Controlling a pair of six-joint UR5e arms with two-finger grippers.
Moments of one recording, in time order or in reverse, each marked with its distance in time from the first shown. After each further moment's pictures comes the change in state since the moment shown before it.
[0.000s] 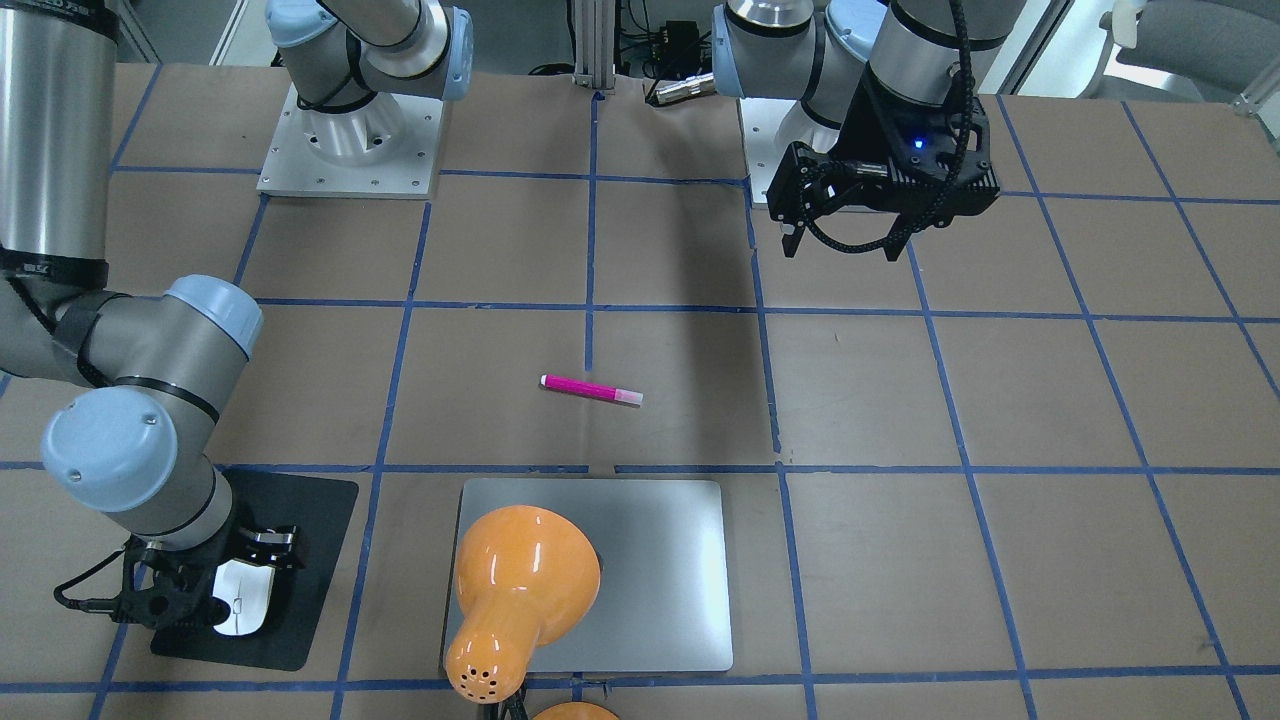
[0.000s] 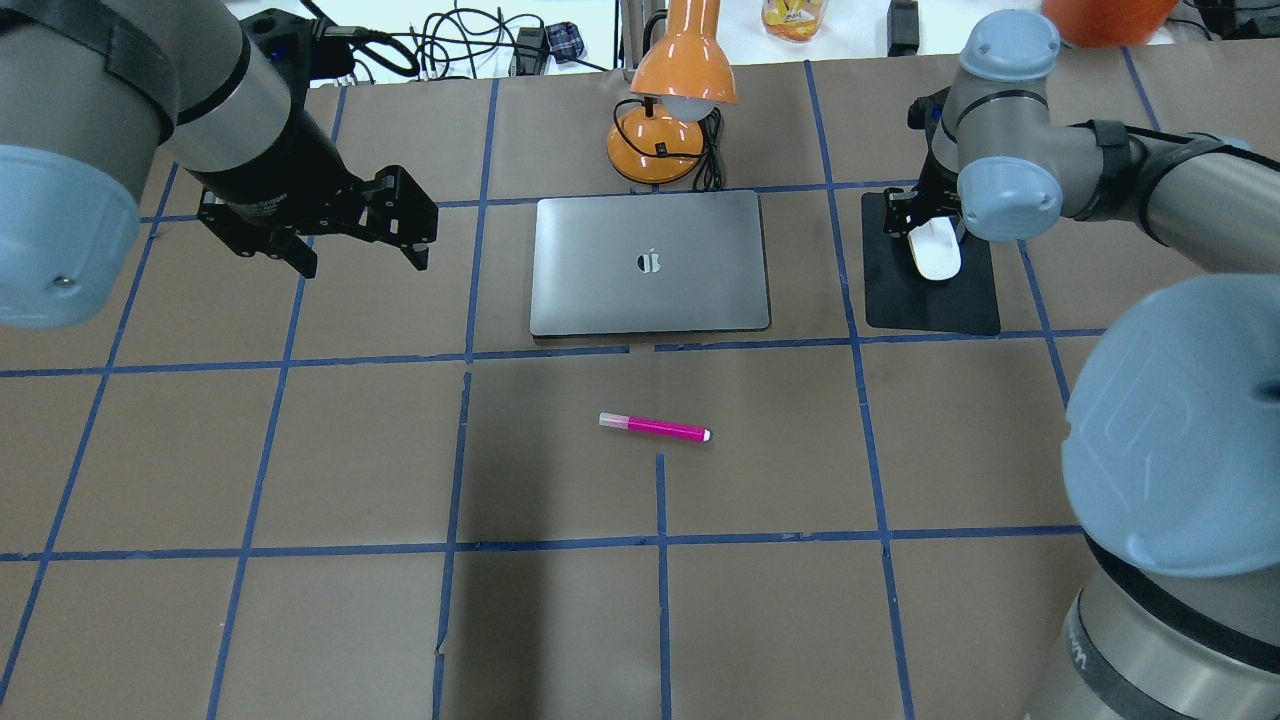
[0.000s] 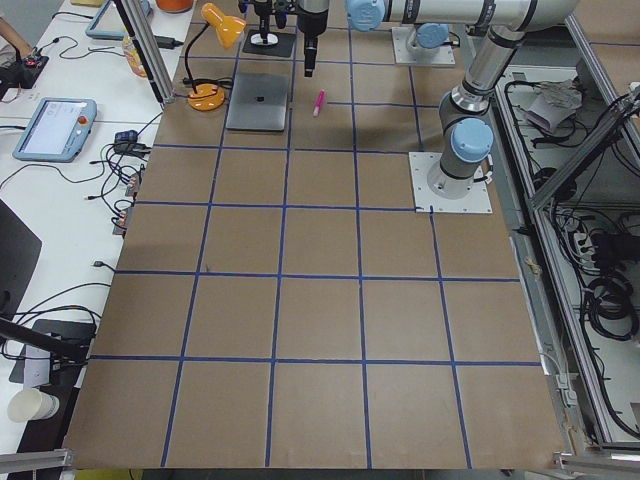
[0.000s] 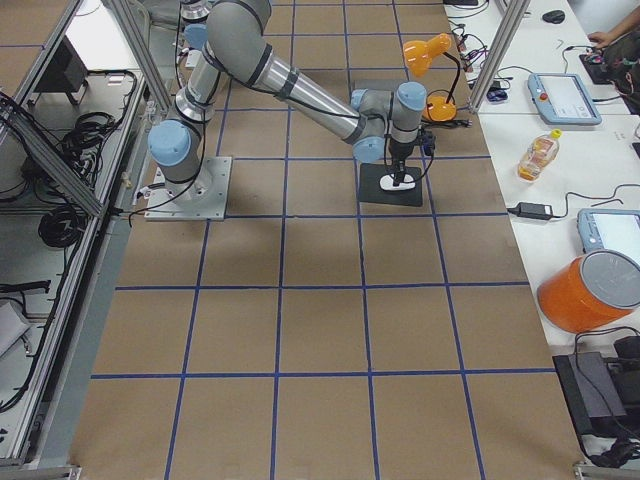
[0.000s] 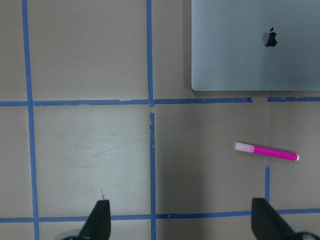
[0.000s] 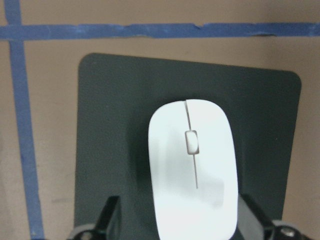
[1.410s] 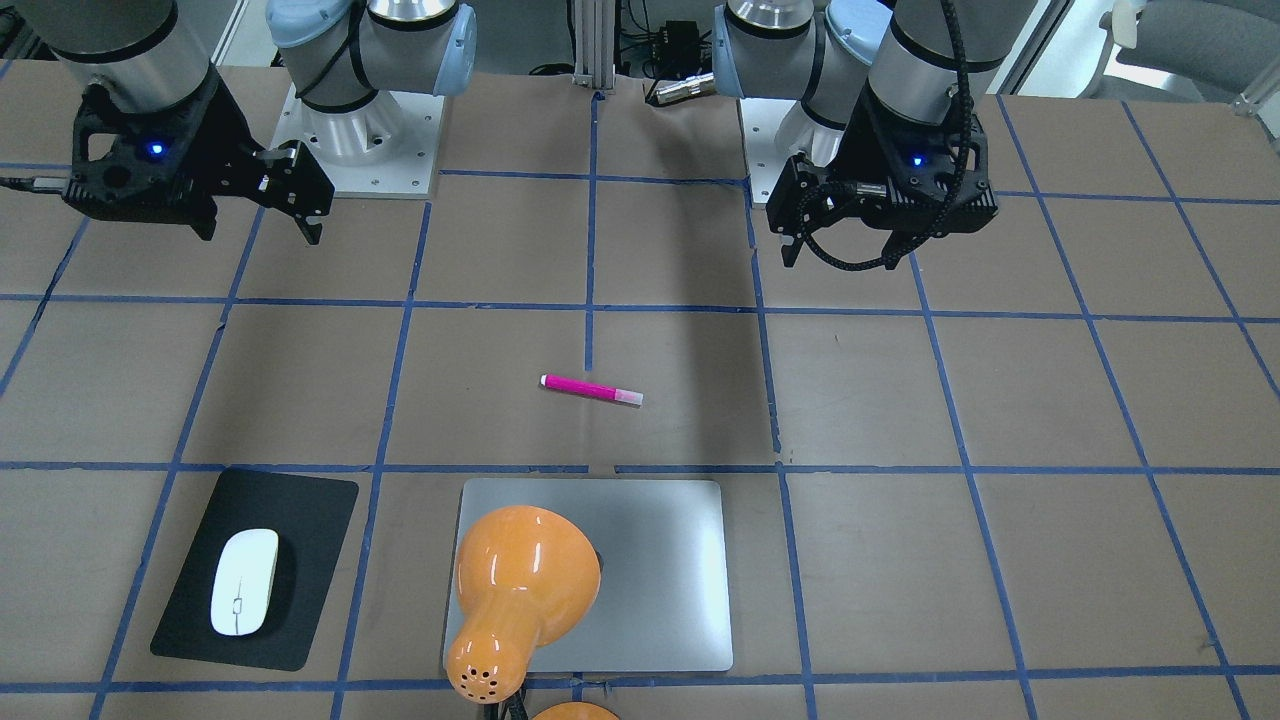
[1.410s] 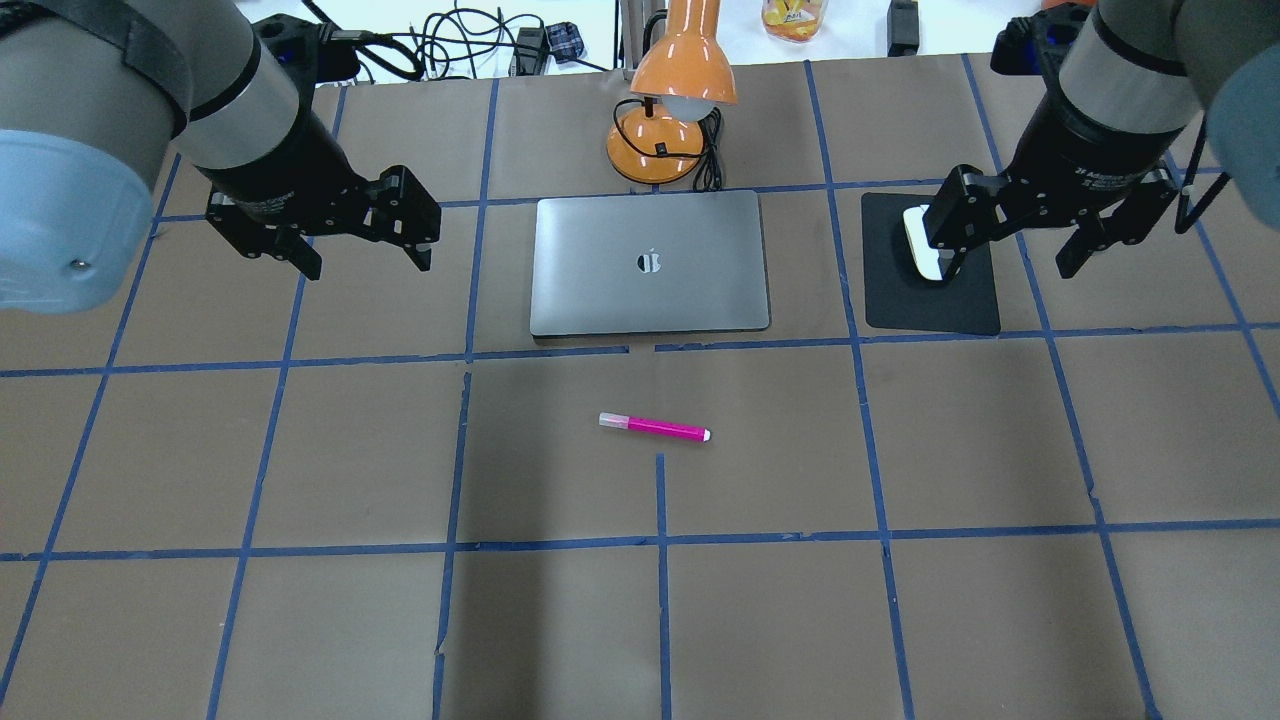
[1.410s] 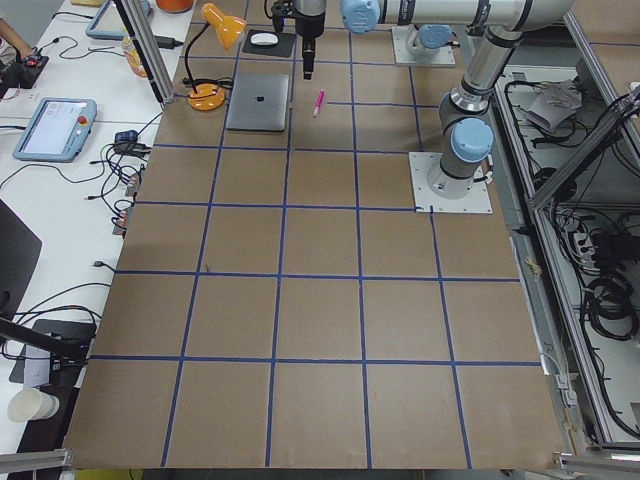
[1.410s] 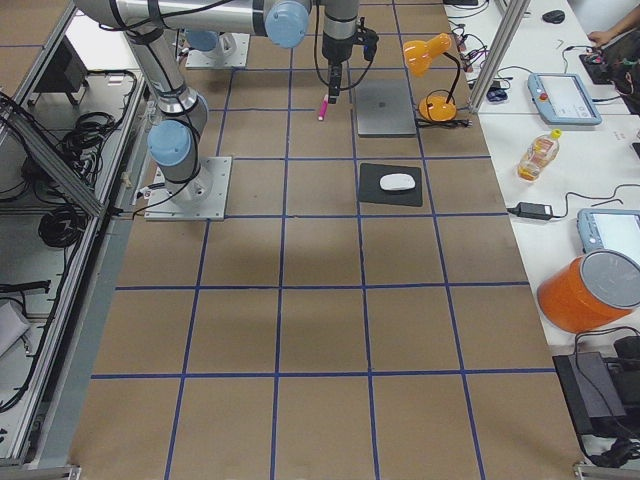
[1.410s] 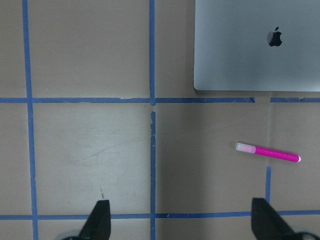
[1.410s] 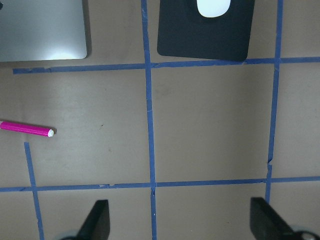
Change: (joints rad) left arm 0.002 -0.019 0.007 -0.007 0.000 -0.006; right arm 0.043 -0.647 0.075 0.689 0.082 0.047
